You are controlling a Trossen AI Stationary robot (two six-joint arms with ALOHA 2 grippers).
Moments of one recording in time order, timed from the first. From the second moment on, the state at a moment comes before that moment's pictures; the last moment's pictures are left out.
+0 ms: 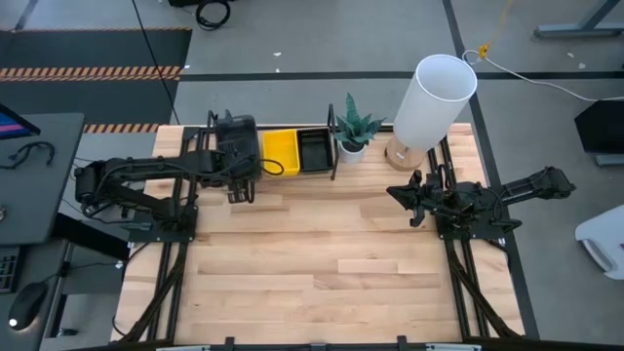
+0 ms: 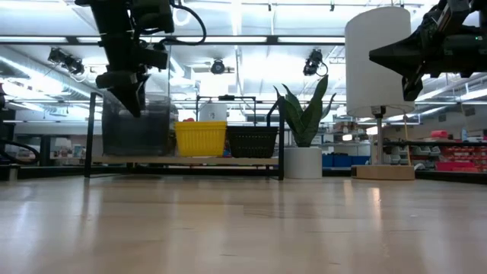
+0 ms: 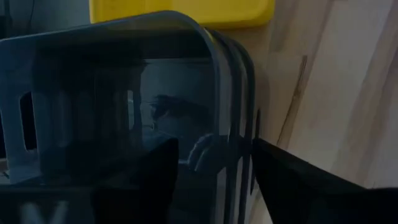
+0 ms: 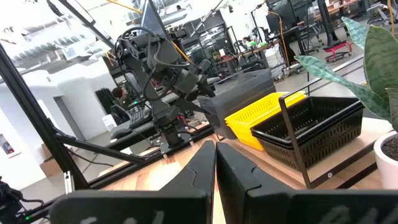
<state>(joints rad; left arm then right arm) 0.23 1.26 0.95 -0.95 -0.53 0.18 0.18 0.29 0.01 0.43 0.44 0.34</state>
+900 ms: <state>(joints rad) 0.09 1.04 0.99 -0.70 -0.44 0.19 0.18 0.29 0.01 0.43 0.44 0.34</state>
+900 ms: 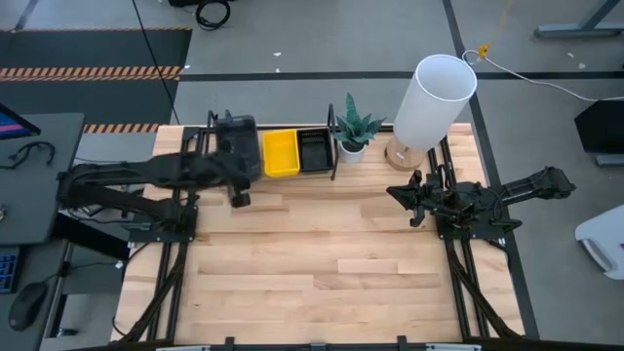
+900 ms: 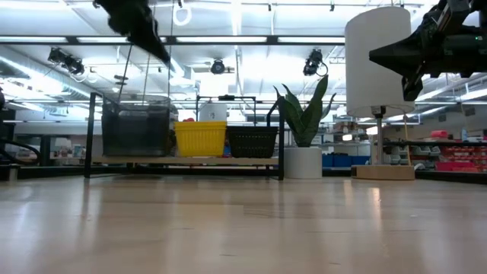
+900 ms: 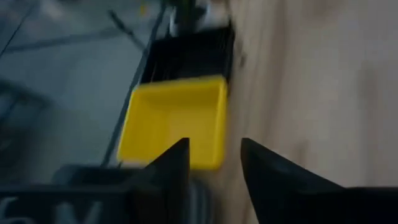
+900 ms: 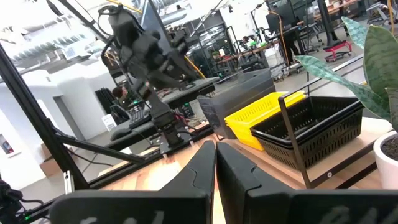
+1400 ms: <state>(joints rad) 0.09 0.46 0.46 0.16 -0.08 -0.02 0.18 0.29 0.01 0.43 0.44 0.34</state>
